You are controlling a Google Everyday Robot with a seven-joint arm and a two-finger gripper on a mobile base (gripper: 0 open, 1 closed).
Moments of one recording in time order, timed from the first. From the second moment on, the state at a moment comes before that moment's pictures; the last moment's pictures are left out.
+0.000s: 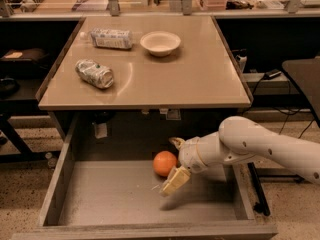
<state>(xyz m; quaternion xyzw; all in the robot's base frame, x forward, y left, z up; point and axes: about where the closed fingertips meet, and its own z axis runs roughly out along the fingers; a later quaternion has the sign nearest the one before) 0.489 -0.024 0.625 -0.57 0.71 0.27 0.31</state>
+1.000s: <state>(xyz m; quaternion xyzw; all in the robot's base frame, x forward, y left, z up) 0.489 -0.024 0.625 -0.57 0.71 0.27 0.31</state>
